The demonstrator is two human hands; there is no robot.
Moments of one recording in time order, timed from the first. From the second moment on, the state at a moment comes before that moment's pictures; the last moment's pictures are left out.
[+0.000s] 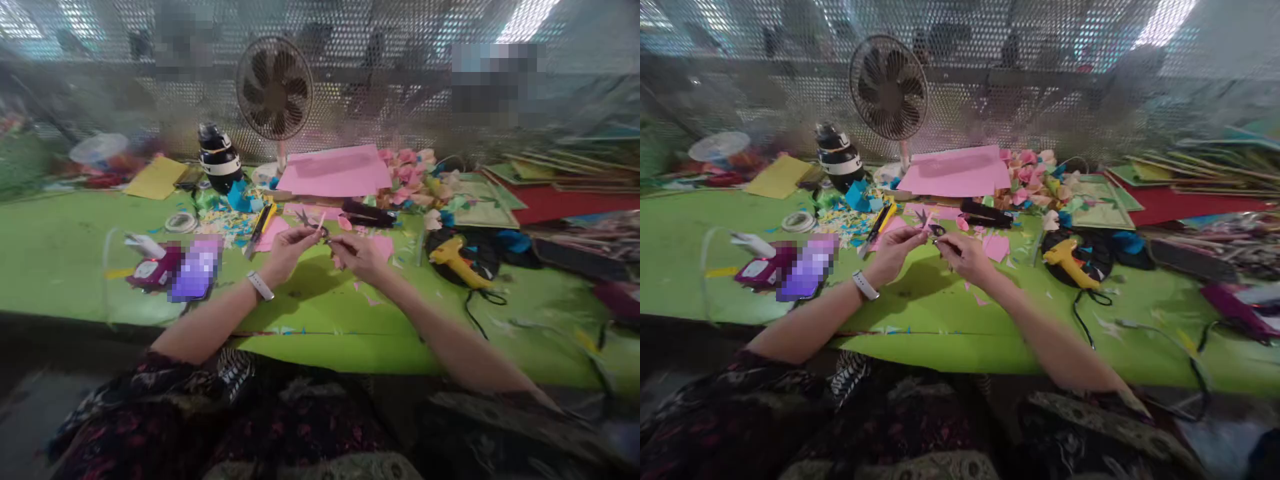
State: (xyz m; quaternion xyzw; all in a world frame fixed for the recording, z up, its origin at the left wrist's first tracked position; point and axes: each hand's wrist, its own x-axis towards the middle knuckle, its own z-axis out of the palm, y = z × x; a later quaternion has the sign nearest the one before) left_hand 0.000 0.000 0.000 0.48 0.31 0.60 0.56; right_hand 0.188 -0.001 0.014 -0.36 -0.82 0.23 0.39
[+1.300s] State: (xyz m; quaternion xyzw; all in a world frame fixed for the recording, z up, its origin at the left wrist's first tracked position) left_hand -0.002 -0.002 0.008 0.50 0.32 0.60 0.53; right_hand 0.187 -0.001 0.009 -0.35 -0.81 0.28 0.38
